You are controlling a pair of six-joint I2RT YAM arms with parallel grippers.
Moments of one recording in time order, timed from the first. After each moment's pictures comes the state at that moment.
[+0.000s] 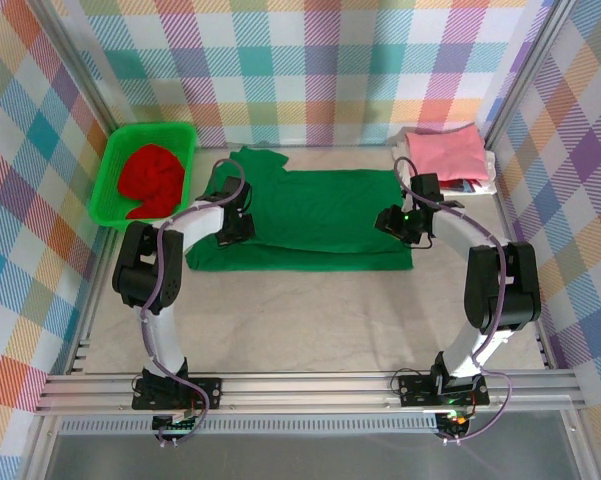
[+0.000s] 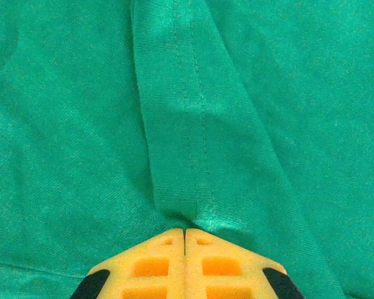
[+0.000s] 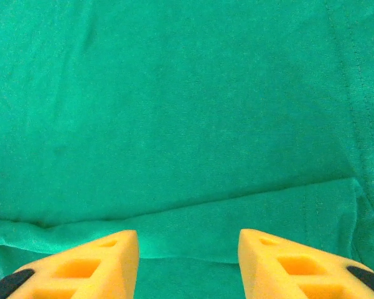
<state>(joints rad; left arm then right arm) -0.29 1.94 1.32 -0.58 -0.09 -0.50 0.13 1.70 1.12 -0.47 -0.32 0.49</state>
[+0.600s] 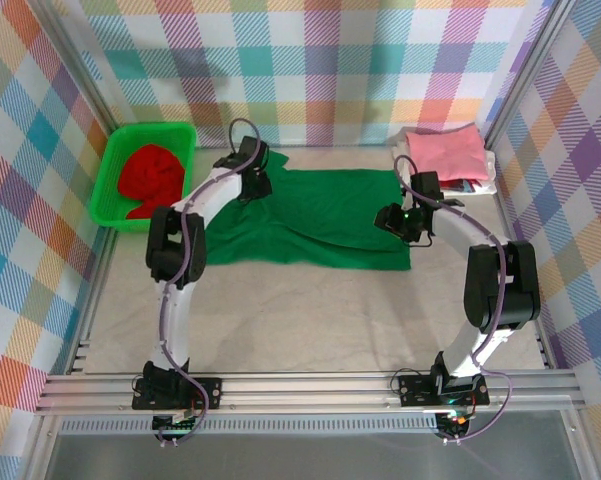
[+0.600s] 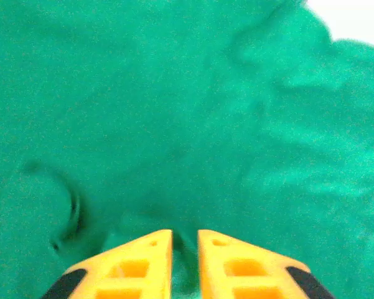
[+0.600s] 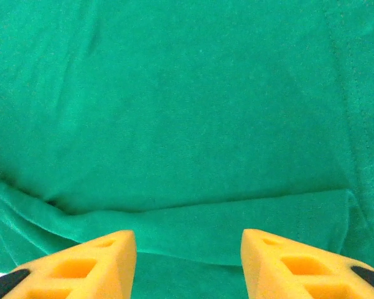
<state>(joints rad) -0.32 2.30 1.99 -0.70 -0.13 -0.46 0.13 1.71 1.13 -0.47 -0.32 0.49</state>
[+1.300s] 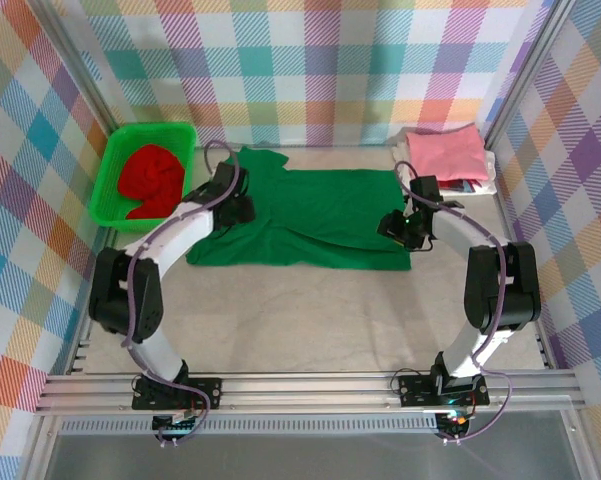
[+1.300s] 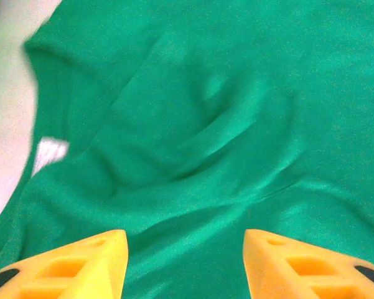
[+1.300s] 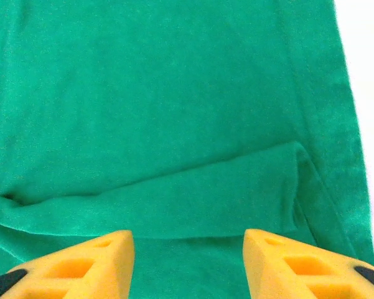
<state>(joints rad) -0.30 1.66 1.18 -0.52 -0.20 -0.48 0.11 1.70 1.08 -0.54 -0.27 0.53</state>
